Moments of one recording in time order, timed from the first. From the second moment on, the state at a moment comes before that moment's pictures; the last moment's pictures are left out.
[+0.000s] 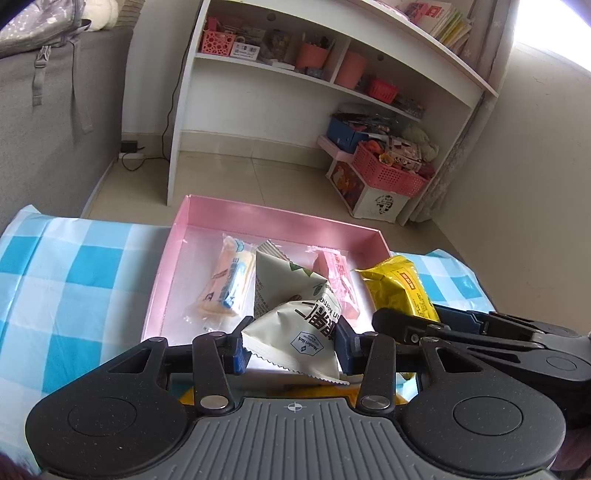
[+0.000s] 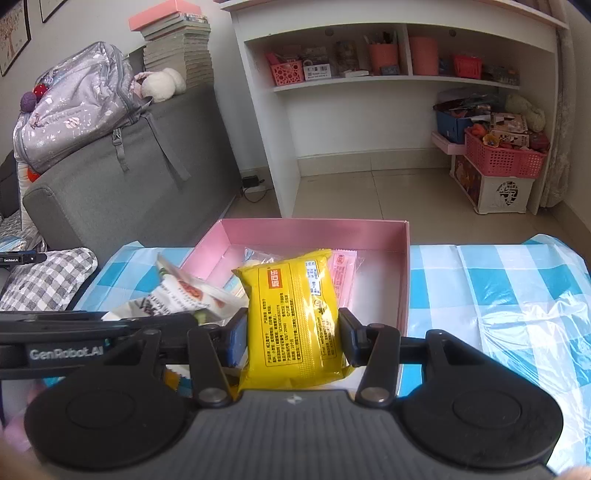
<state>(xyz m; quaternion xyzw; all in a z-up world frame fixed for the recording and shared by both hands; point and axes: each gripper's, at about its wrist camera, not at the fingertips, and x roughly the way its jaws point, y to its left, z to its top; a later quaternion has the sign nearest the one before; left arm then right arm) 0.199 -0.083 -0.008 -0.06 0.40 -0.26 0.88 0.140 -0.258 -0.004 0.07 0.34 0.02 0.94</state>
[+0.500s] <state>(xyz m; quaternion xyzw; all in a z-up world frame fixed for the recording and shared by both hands) 0.239 -0.116 -0.049 -0.04 0.43 -0.24 0.87 0.161 -0.287 -0.023 0.10 0.35 0.01 0.93</state>
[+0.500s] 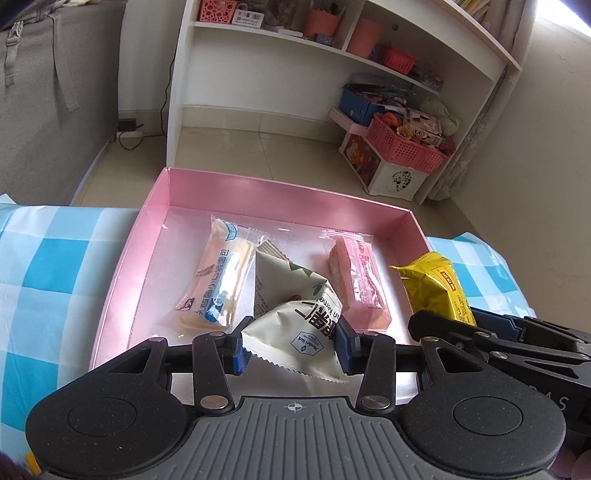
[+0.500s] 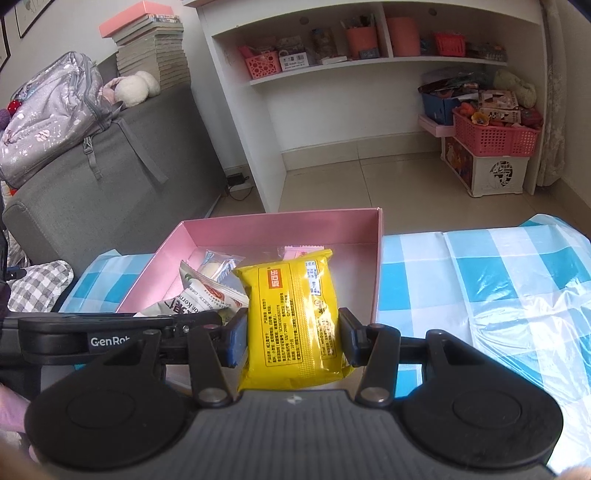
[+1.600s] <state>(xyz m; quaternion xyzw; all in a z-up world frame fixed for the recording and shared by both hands) 0.167 -0.057 0.004 -0.02 0.40 -0.23 0.89 0.119 -0.269 0.016 0.09 0.34 0.00 0.94</state>
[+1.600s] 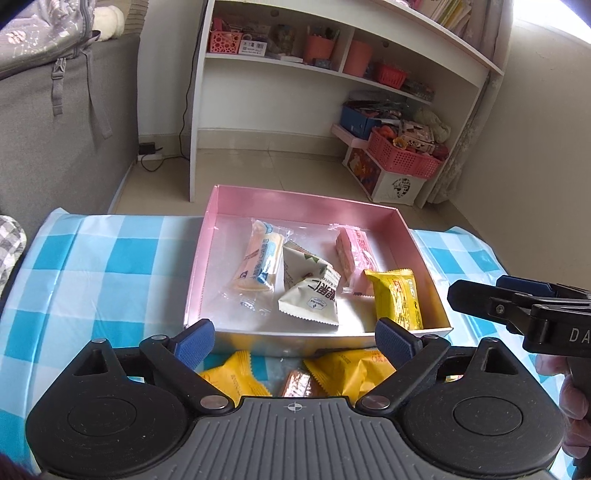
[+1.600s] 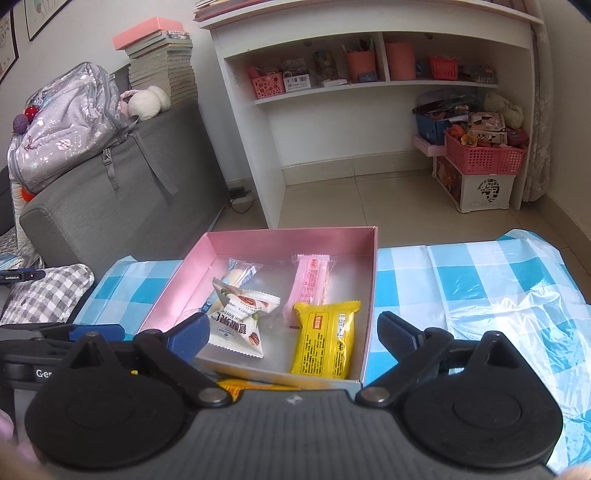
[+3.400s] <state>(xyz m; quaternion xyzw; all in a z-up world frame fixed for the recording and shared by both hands) 0.071 -0.013 -0.090 0.11 0.35 -0.27 0.89 -0.028 -0.255 -0.080 -0.04 0.40 0.07 0.91</state>
